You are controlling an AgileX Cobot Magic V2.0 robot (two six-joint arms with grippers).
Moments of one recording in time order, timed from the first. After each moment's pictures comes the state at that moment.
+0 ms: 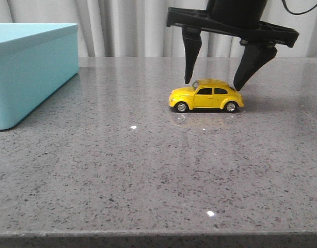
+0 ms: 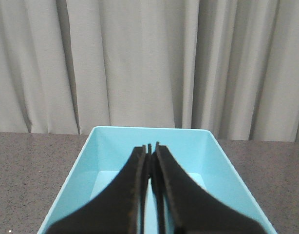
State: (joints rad) left arm -0.01 0.45 -0.48 -0.05 0.03 -0.05; right arm 0.48 1.78 -1.51 0.07 1.01 0.51
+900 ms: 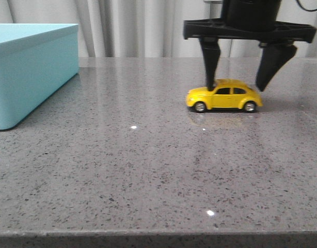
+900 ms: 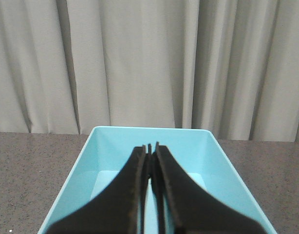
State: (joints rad) left arm -0.01 0.45 -0.48 -0.05 0.03 -0.05; right arm 0.45 1.80 -1.53 -0.07 1.11 0.53
